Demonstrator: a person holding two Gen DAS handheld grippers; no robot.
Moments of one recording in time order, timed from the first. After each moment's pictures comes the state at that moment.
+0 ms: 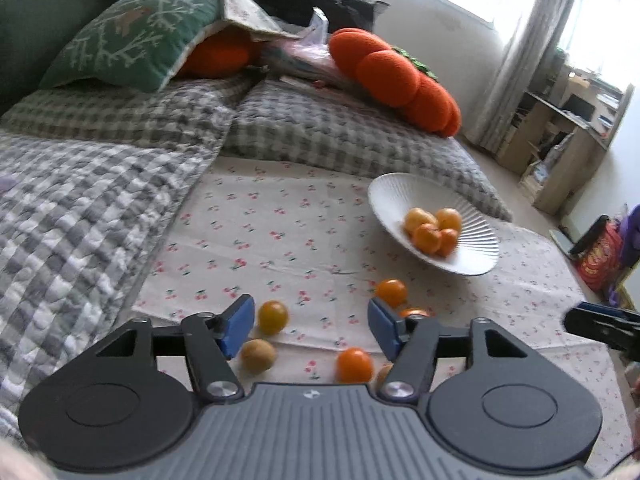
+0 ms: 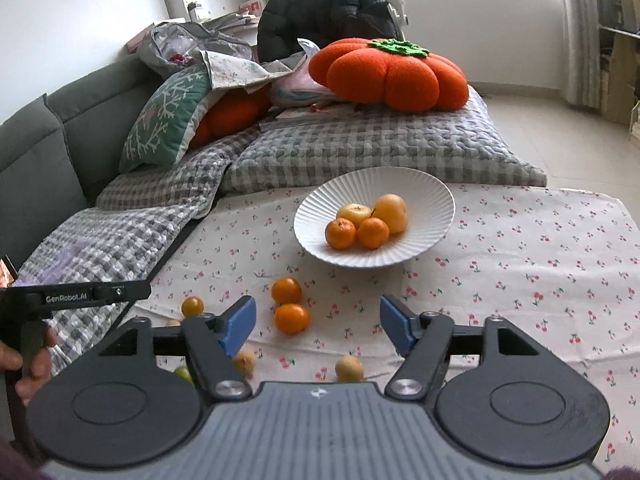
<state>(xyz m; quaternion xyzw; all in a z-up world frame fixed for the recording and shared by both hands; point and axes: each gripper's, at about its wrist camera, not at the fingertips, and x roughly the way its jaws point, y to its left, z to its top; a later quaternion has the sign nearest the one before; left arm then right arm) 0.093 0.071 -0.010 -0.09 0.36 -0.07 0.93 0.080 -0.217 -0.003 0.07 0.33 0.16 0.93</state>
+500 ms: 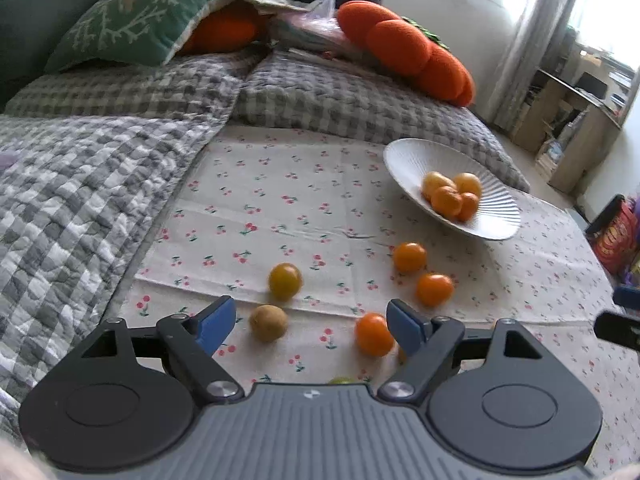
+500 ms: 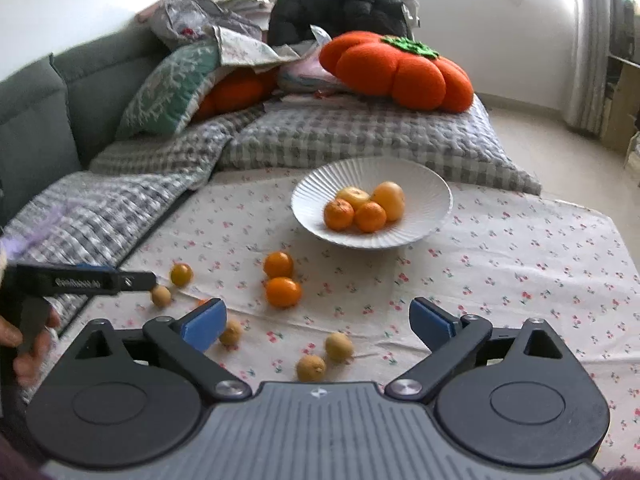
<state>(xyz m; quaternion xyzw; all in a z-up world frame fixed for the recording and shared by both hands) 0.092 0.066 -0.036 -0.07 0.38 -0.05 0.92 0.071 -0.207 -0.014 0.01 0.34 0.14 0.93</state>
